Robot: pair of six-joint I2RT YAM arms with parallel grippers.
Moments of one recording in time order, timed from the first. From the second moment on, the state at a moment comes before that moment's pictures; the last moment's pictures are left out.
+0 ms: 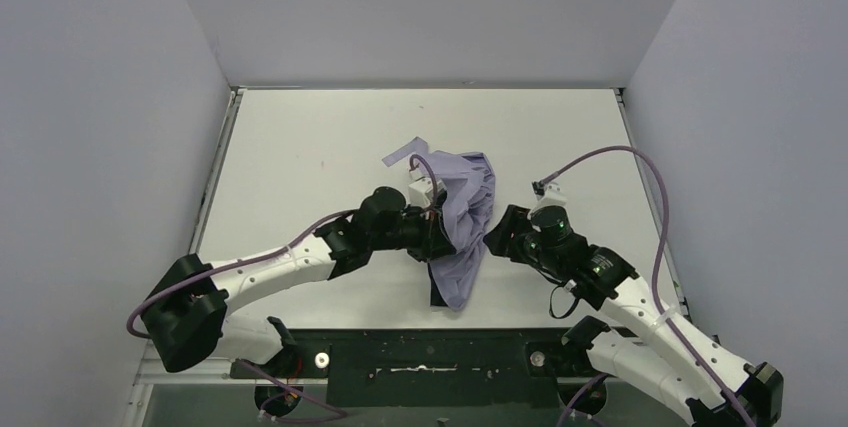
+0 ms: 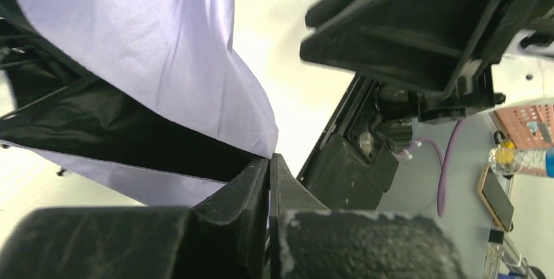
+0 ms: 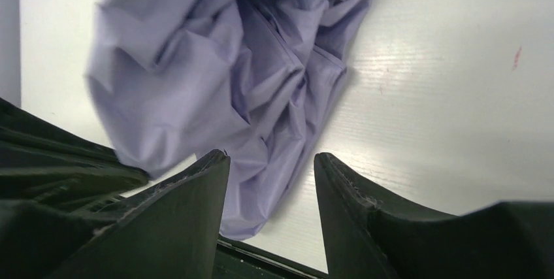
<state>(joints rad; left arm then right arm) -0.90 1.34 0.78 0.10 0.33 -0.56 0.66 0.77 0.59 -0.50 0.09 0.74</state>
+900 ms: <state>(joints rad) -1.13 1.48 0.53 0.30 0.18 -0.60 0.72 1.02 0.65 -0.23 -0.16 0.75</state>
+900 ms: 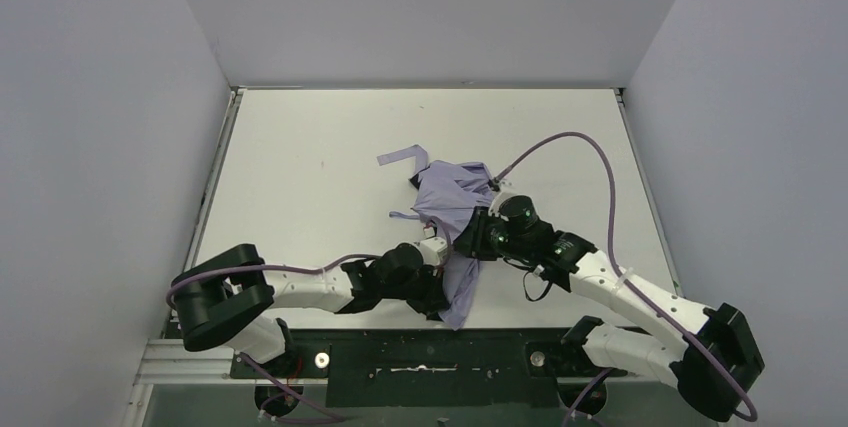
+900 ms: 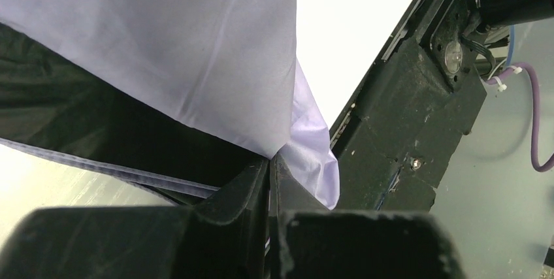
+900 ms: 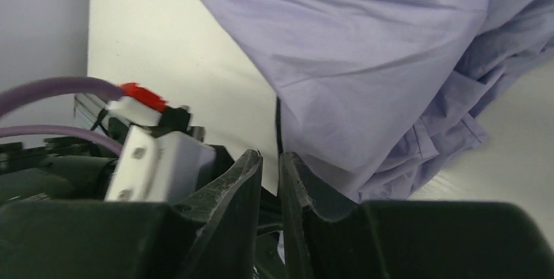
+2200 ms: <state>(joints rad) -0.68 1.18 1.05 -0.28 0.02 -0.65 0.83 1.17 0.34 -0.01 0.01 0.86</state>
